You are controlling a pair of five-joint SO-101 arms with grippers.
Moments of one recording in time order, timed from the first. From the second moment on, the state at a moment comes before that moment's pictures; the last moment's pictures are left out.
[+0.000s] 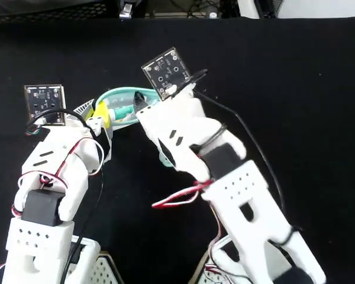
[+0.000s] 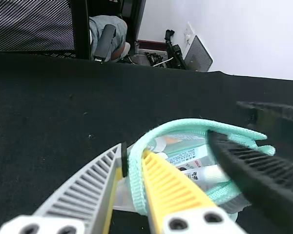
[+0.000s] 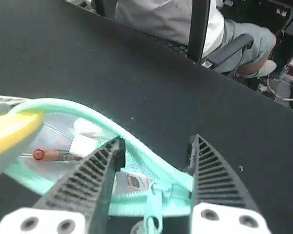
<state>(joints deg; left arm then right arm) 5.5 -58.1 51.8 47.2 13.3 -31.0 -38.8 32.2 39.9 6.1</state>
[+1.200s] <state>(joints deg) 5.5 -58.1 52.3 47.2 13.3 -31.2 -42.9 21.7 54.0 10.0</state>
